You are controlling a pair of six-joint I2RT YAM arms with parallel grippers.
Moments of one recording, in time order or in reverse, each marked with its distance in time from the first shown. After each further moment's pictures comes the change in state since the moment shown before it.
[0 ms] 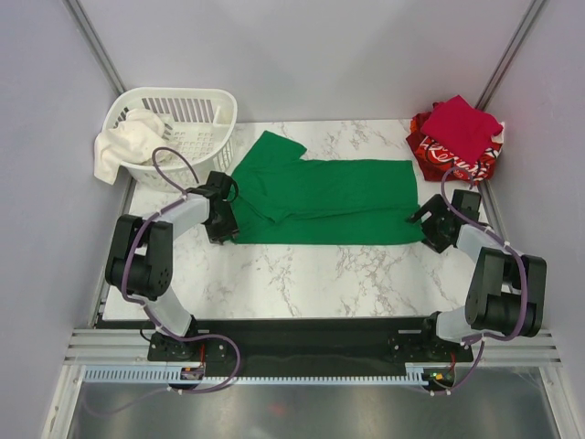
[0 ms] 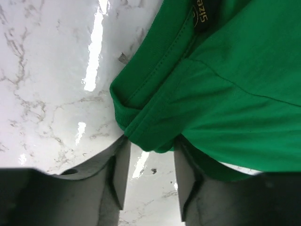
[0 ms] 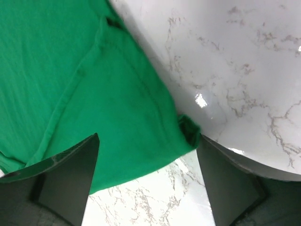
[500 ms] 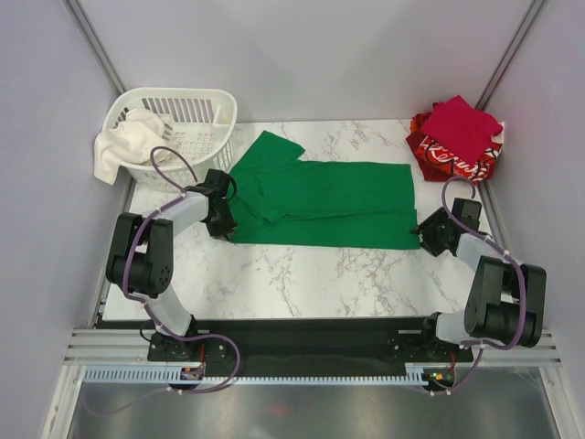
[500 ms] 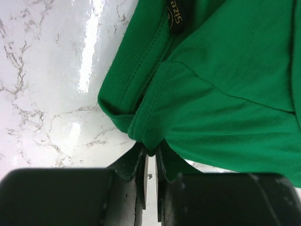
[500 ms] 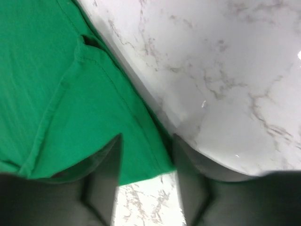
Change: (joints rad) left arm 0.025 0.021 0.023 0.007 0.022 -0.006; right arm -0.014 -0.033 -0.079 0.029 0.017 0.036
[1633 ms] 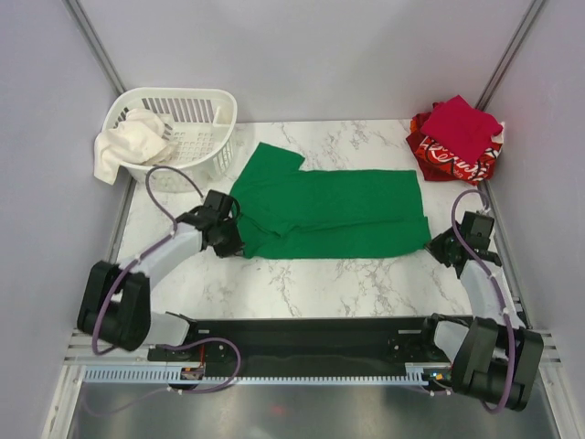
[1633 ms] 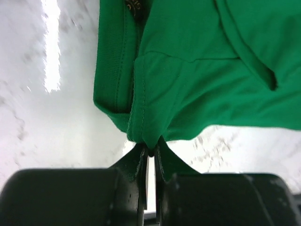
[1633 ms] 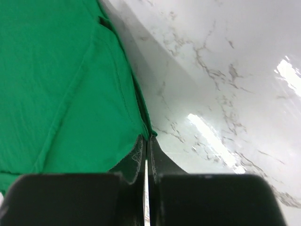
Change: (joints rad) left arm -0.120 -0.323 -0.231 0.040 0.115 -0.076; right arm -0.042 -0.362 -0.093 -0.188 0.045 -0.043
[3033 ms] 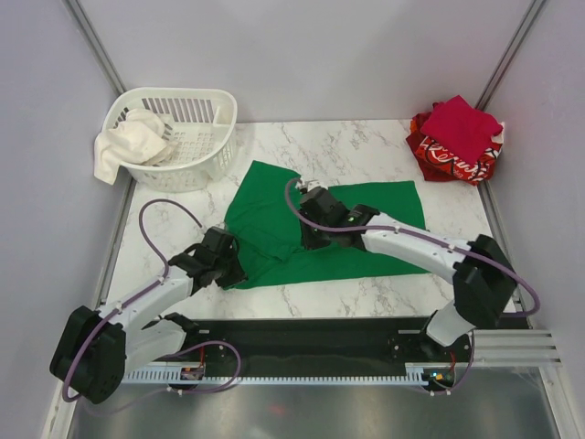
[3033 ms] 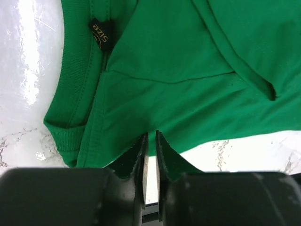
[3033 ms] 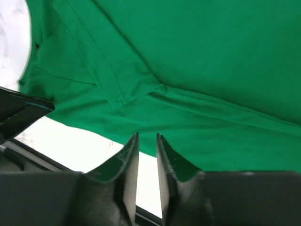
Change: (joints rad) left arm -0.156 -0.362 -0.346 0.103 -0.014 -0.133; right arm 1.149 0.470 0.643 -0.154 0.260 -0.141
